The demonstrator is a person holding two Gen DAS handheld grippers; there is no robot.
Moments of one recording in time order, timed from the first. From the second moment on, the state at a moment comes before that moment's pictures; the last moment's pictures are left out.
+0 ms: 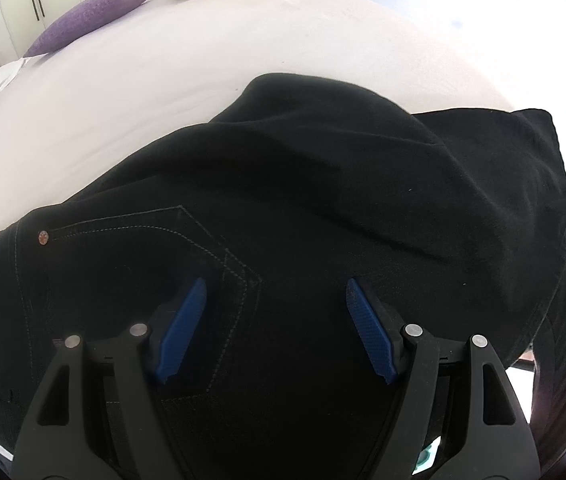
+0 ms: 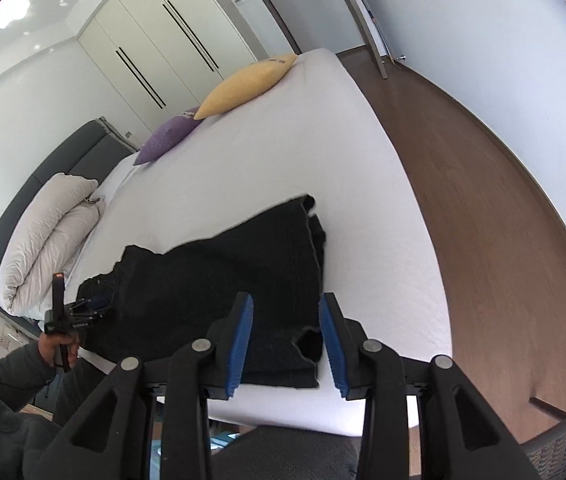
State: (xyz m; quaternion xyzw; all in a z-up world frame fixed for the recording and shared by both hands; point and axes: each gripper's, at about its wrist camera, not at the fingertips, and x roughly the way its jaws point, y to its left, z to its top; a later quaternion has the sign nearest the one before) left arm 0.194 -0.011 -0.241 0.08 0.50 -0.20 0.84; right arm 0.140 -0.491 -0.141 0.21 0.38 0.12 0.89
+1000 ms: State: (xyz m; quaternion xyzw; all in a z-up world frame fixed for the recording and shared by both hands) left arm 0.181 -0.018 -0.246 0.07 0.49 -0.22 0.84; right arm 0.213 -0.448 -0.139 0.13 0.41 0.10 0.89
